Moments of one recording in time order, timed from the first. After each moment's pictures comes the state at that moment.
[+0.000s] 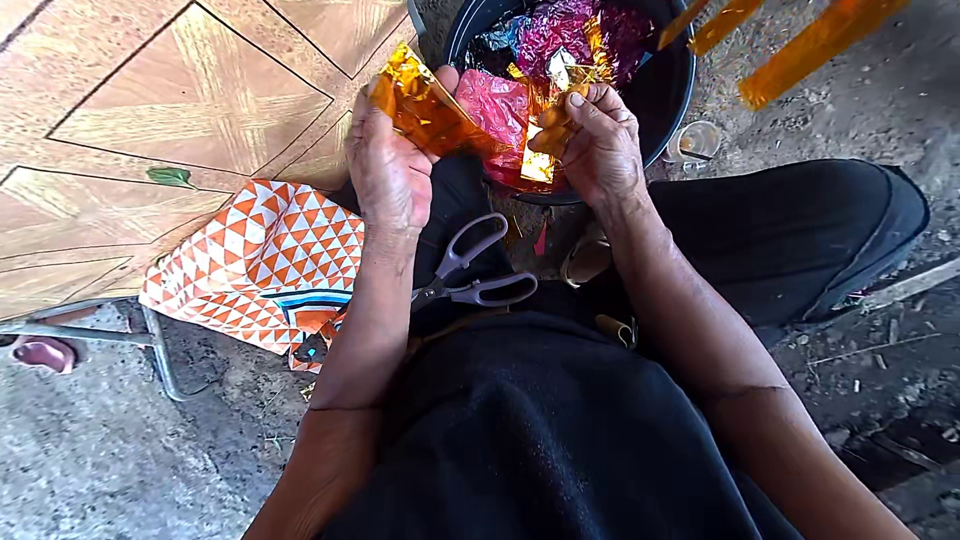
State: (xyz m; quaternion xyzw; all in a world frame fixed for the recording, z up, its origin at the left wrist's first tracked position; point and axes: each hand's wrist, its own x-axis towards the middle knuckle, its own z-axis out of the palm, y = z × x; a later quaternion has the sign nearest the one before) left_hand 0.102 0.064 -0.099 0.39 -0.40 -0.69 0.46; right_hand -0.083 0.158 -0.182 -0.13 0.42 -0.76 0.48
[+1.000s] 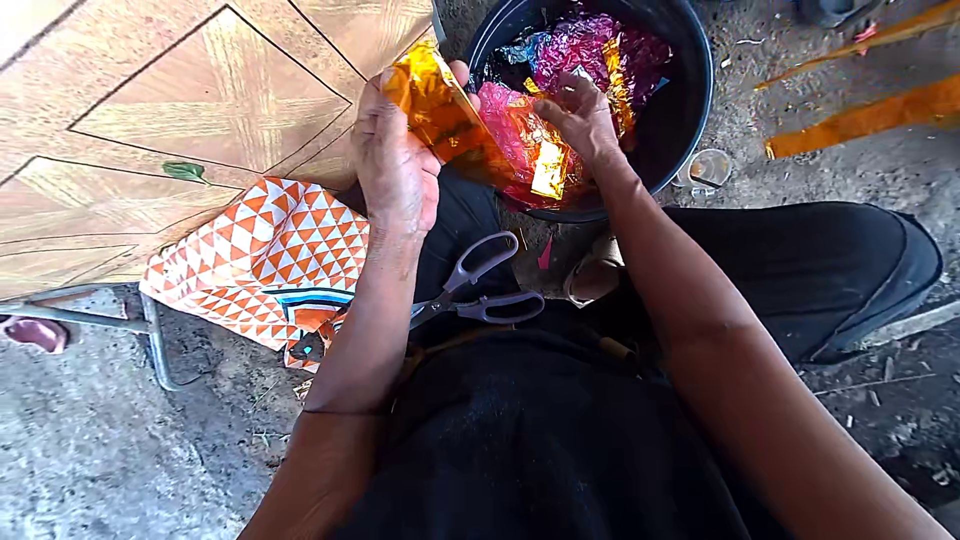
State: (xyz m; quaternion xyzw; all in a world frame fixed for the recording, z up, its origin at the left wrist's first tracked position) left_hand 0.101 0.049 -0.088 0.36 -0.41 -0.68 0.48; right_hand -0.128 0.083 -0.246 -0.38 0.71 -0.45 0.38
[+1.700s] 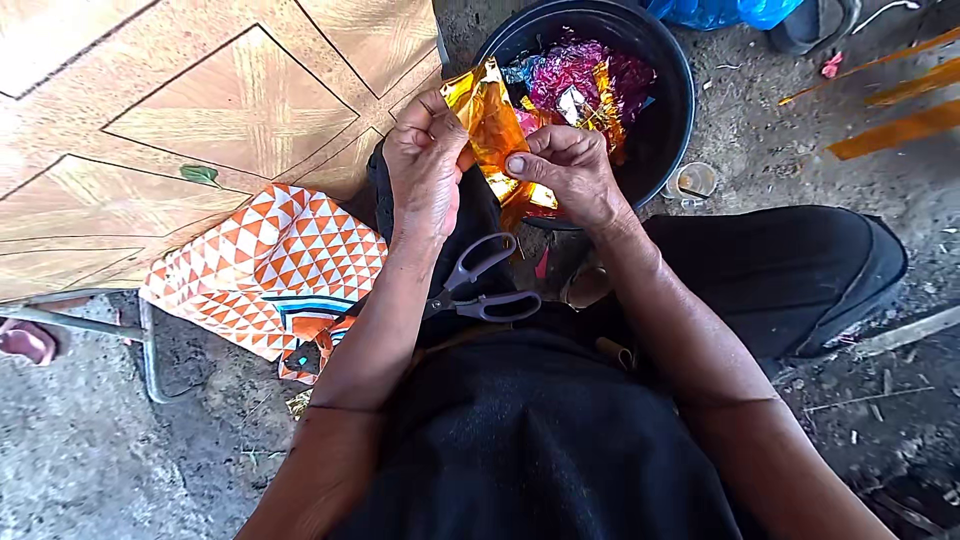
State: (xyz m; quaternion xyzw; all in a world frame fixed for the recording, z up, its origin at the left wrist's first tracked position) left_hand 0.092 0.067 -0.090 0.33 -0.46 -0.67 0.48; right_hand -0.061 0.138 -0.151 -0.45 0.40 -0.66 0.45
